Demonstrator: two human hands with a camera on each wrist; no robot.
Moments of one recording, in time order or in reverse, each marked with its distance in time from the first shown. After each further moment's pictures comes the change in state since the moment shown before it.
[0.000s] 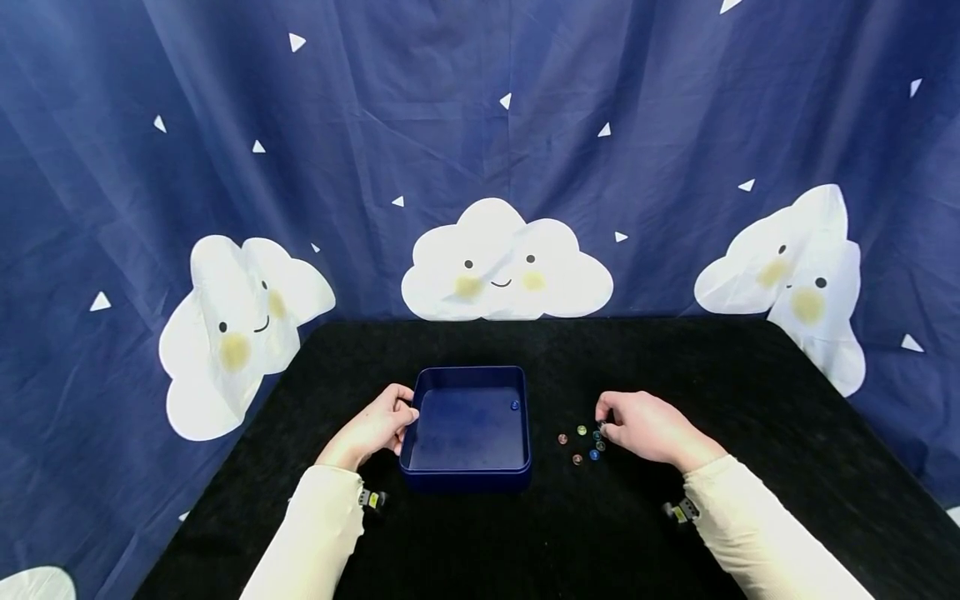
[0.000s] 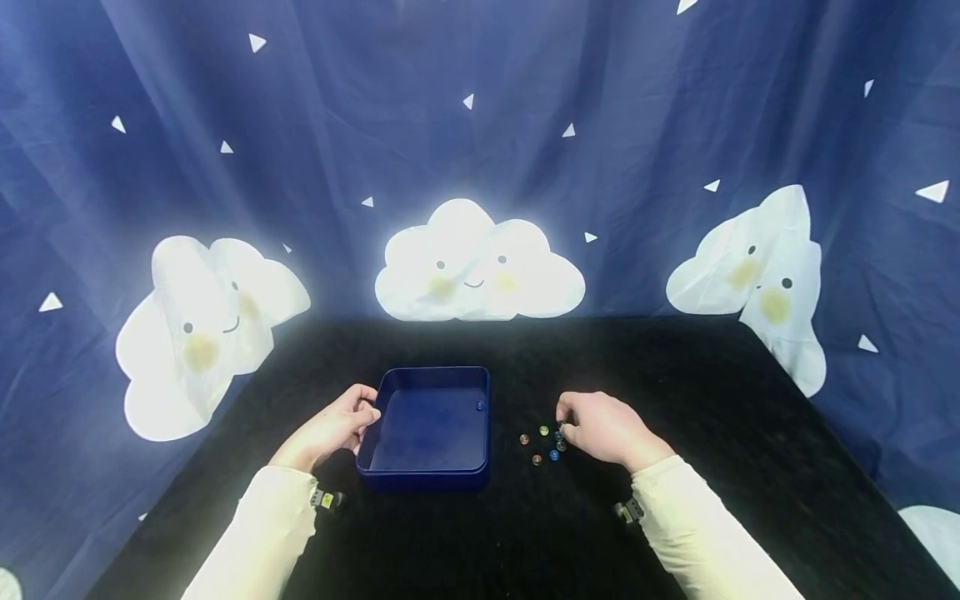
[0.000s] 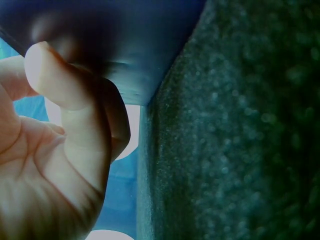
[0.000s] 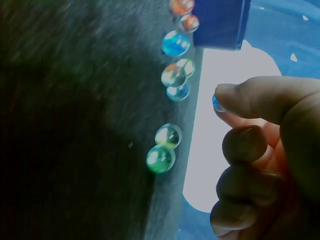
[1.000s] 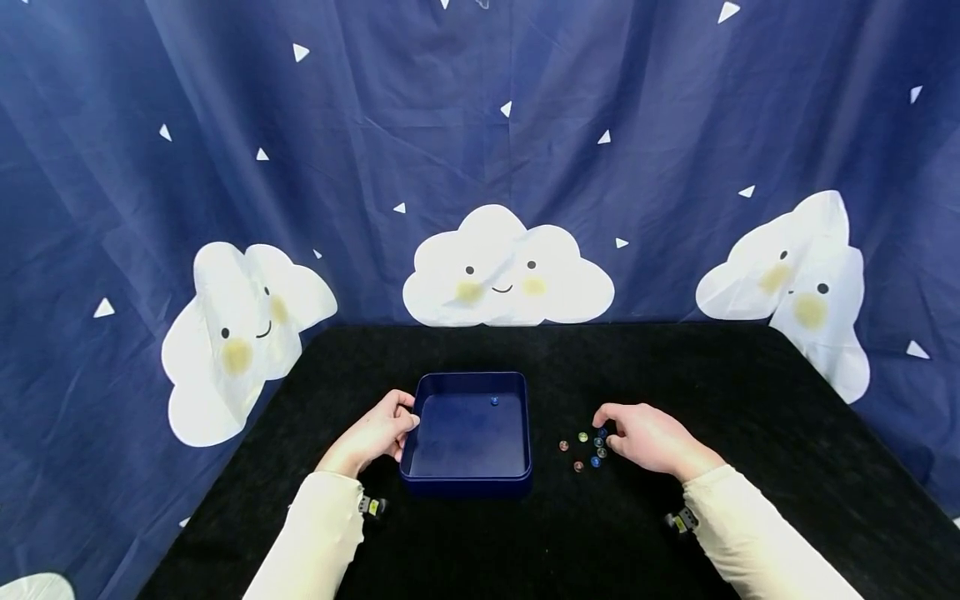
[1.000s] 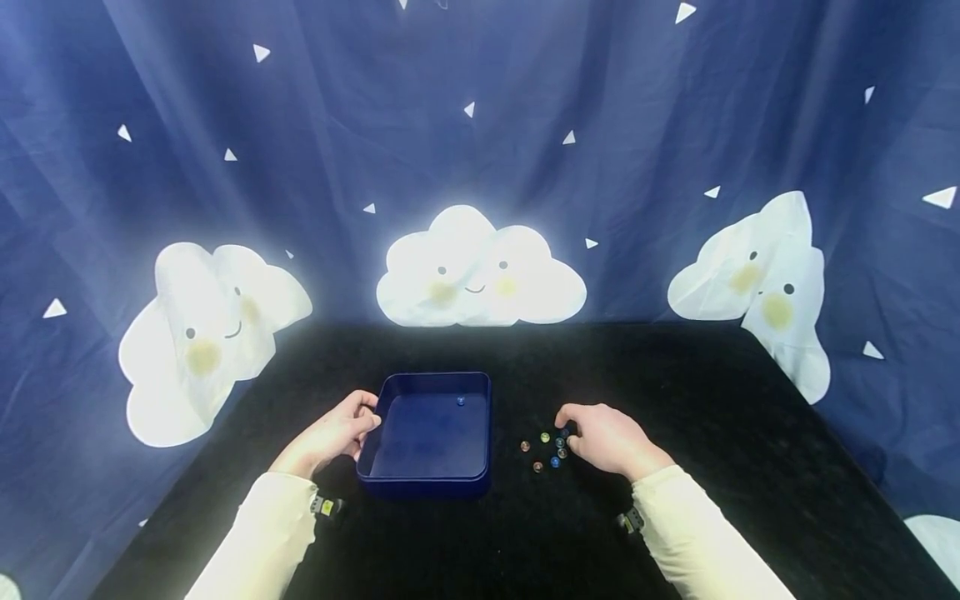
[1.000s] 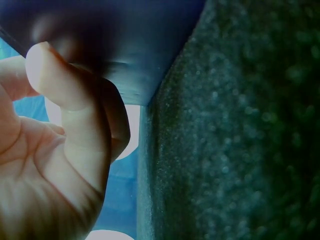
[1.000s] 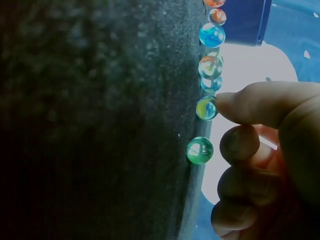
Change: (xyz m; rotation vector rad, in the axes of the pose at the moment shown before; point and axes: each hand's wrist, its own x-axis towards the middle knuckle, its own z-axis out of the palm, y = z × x) left_hand 0.001 -0.002 0.001 -0.003 0.017 -0.018; right_hand -0.001 0.014 0.016 -0.017 -0.001 -0.005
